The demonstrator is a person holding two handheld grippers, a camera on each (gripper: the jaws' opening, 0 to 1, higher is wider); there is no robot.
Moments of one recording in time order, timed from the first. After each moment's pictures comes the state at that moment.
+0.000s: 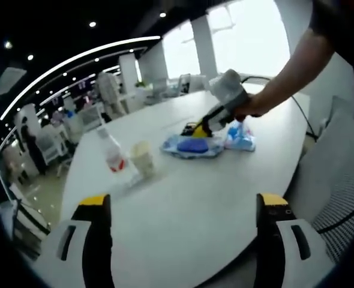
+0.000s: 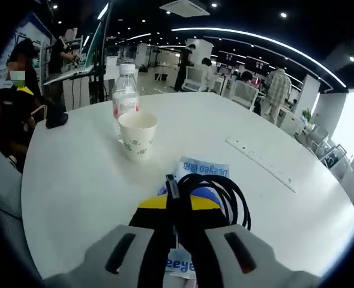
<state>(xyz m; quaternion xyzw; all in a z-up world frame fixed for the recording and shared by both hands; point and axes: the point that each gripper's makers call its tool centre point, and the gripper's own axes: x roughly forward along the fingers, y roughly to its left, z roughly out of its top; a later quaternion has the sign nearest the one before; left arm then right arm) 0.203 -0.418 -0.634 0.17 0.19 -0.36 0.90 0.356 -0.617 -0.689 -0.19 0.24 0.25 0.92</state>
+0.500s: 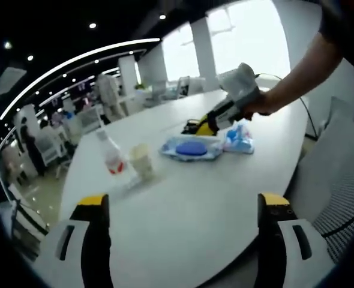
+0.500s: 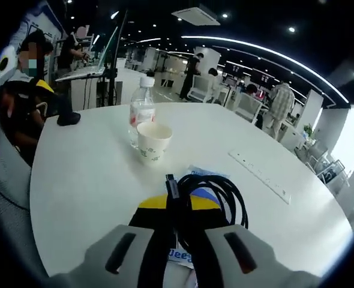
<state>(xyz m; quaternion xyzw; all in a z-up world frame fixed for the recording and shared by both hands) 0.203 -0.420 -0.631 0.16 0.18 -0.37 0.90 0.327 -0.605 -0.666 -0.22 0.21 0.27 0.91</state>
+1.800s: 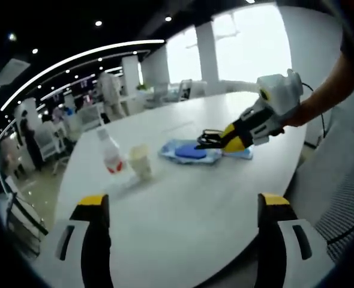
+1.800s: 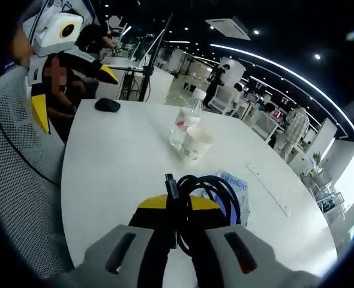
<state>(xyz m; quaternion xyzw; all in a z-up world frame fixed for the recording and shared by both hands) 0.202 -0.420 -0.629 0.14 0.18 -0.37 0.90 0.241 -0.572 -0.665 -0.29 0.18 0.33 0.88</state>
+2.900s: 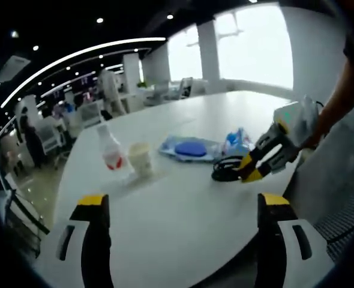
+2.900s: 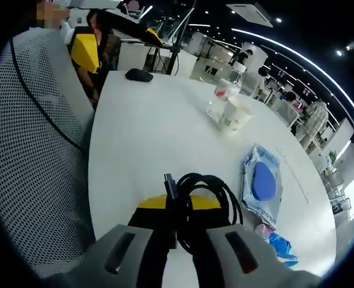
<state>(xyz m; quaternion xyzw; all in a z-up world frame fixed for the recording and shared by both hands) 0.203 -0.420 -0.632 0.13 0.19 -0.37 0.90 0.184 -0.563 -0.733 -0.32 0.26 0.39 0.83</state>
